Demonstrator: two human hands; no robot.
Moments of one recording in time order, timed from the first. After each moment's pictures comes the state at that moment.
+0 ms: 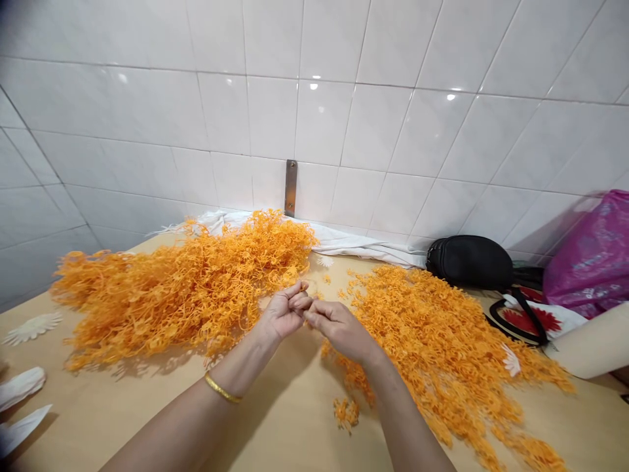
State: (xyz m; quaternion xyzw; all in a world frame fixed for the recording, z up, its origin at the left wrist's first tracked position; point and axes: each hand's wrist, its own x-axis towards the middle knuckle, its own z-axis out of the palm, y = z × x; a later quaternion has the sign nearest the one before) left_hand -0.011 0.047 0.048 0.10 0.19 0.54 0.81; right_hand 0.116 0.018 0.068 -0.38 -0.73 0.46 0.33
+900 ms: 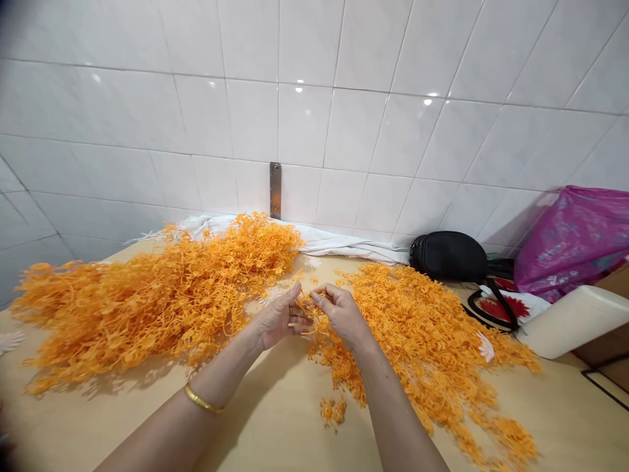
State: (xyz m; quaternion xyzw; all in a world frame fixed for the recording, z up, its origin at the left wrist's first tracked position) left_hand -0.005 0.040 0.035 0.35 0.37 0.42 0.75; right_hand 0.131 0.033 0.064 -0.41 -0.65 0.44 0.46
